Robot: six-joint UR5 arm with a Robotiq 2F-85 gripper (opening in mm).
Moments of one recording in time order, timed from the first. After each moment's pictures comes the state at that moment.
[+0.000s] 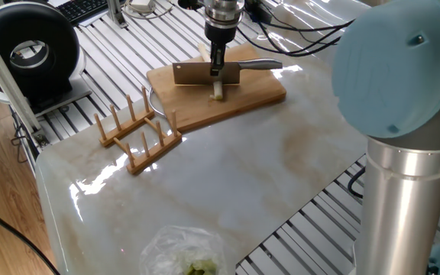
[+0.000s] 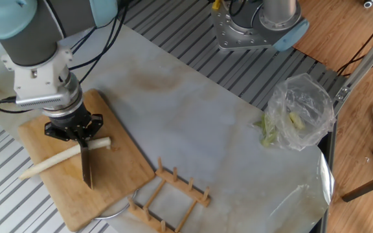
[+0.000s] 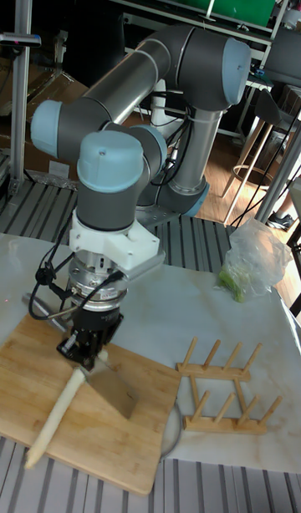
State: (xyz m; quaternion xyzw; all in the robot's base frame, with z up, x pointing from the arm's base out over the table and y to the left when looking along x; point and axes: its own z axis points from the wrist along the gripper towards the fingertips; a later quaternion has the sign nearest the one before) arm 0.661 -0.062 0.061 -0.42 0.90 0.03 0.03
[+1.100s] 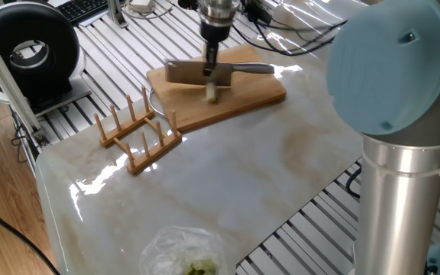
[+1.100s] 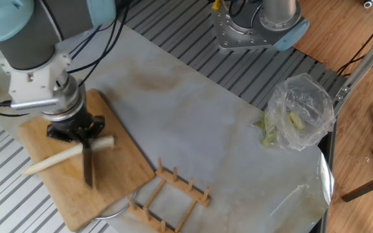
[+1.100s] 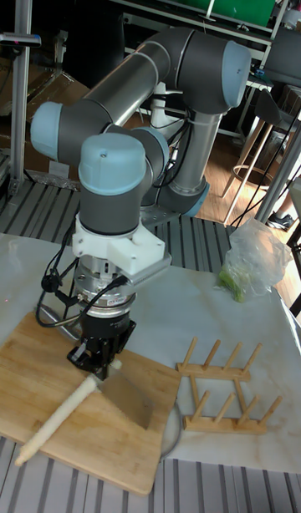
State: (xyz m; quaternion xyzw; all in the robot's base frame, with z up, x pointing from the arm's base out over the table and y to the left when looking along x) arm 0.680 -0.046 0.066 -0.41 0.91 0.05 0.05
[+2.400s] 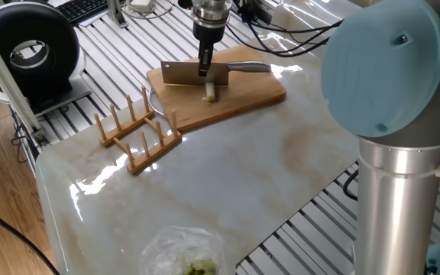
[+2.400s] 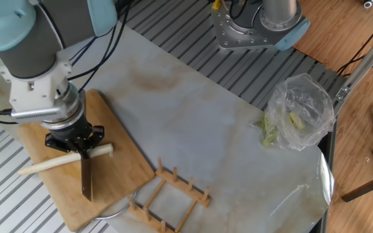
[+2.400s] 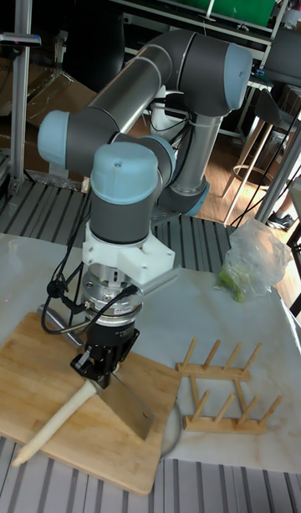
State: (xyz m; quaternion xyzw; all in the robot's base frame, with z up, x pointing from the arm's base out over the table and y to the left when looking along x) arm 0.690 -0.034 0.061 -0.41 0.91 0.04 0.05
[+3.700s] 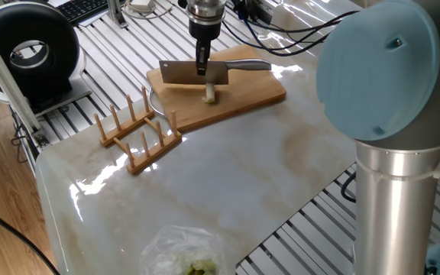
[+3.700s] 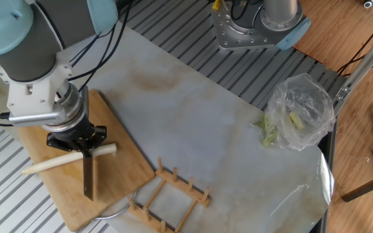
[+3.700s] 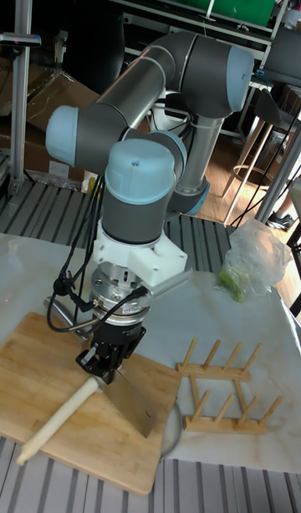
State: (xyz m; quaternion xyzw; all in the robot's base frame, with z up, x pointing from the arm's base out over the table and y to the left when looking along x) arm 0.691 -0.026 0.063 -0.39 0.92 0.03 0.03
